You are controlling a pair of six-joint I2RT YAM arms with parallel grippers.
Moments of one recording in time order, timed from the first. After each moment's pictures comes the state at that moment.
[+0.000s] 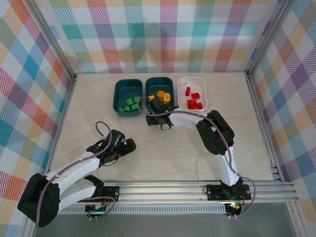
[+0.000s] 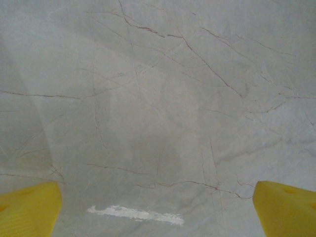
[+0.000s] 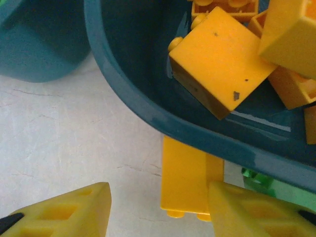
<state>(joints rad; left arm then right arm) -0.52 1.01 0.41 -0.42 -0.08 -0.91 0.78 2.11 1.47 -0.33 0.09 0.38</state>
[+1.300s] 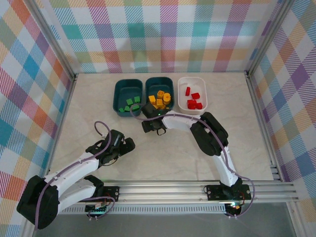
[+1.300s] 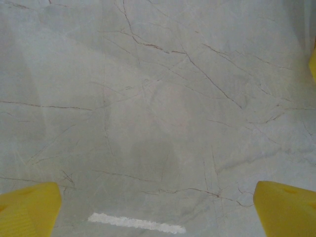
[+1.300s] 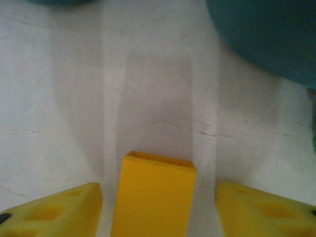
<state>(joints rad) -0.52 0.99 0.41 -0.43 -0.12 -0.91 0.85 2.16 1.54 -0.46 0.14 0.39</state>
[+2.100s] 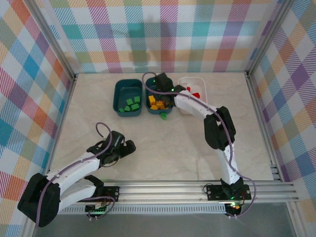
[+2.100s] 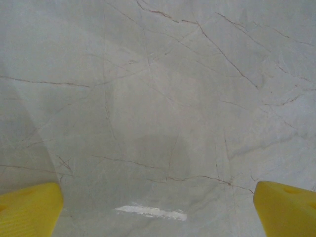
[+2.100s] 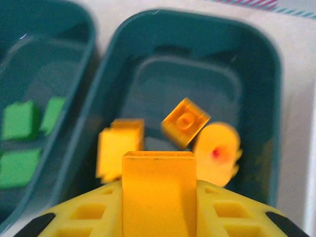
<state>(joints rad) -0.52 1.02 0.40 -0.42 -0.07 -0.92 0.64 2.17 1.88 -0.51 0.24 0.26</state>
